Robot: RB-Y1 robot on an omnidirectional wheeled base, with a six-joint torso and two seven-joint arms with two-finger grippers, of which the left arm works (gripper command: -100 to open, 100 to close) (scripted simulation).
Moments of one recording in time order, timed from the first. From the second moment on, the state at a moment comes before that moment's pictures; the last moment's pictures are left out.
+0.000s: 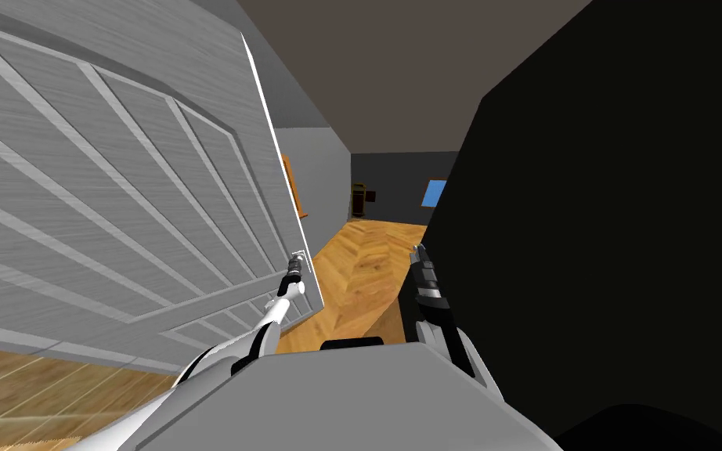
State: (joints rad) arm -0.45 0.19 0.46 -0.60 0.20 -0.49 -0.19
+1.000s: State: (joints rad) arm -0.45 0.23 0.54 -0.58 0.24 -0.51 -0.22
